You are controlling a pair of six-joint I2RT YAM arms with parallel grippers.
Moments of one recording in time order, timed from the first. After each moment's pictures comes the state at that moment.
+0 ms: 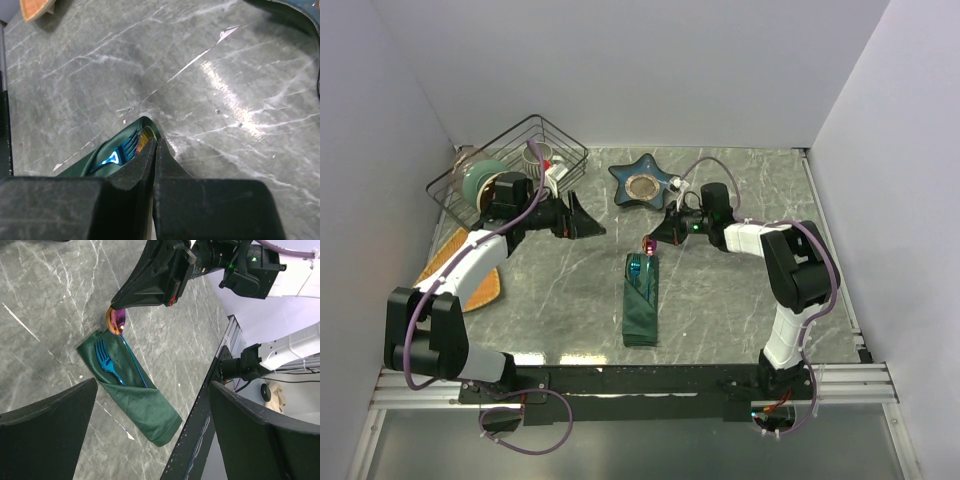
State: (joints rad) left arm -0.17 1.40 0.95 -0.08 0.97 -0.38; right arm 0.33 1.85 0.98 0.32 -0.87 0.05
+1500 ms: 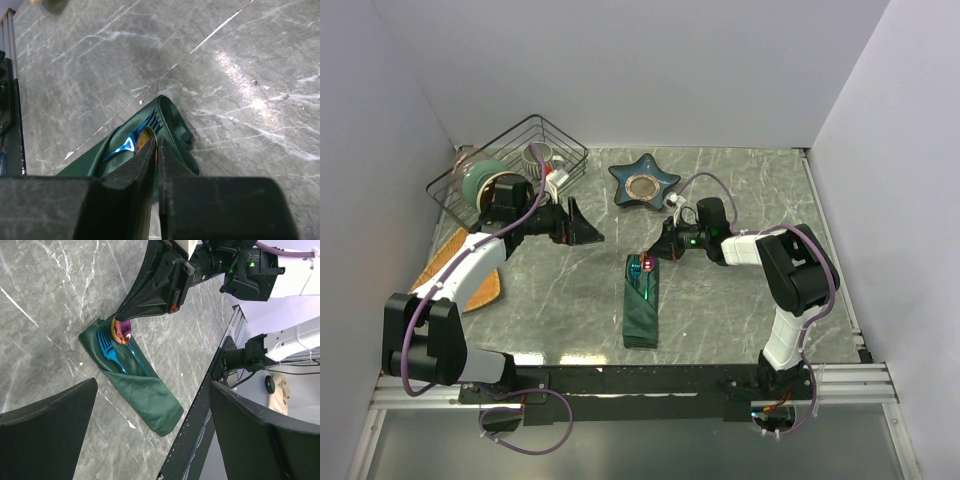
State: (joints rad) left arm -0.17 1.37 0.94 -0.16 0.97 -0.31; right arm 0.37 1.84 0.85 0.42 -0.86 0.12
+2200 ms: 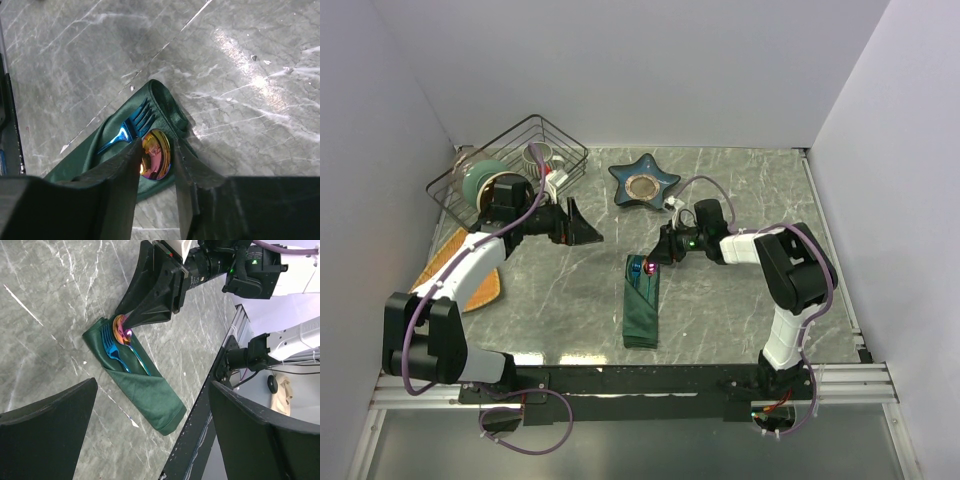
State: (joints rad) left arm -0.16 1.37 0.94 -0.17 0.97 -0.29; right arm 0.37 1.85 0.87 0.32 -0.83 0.10
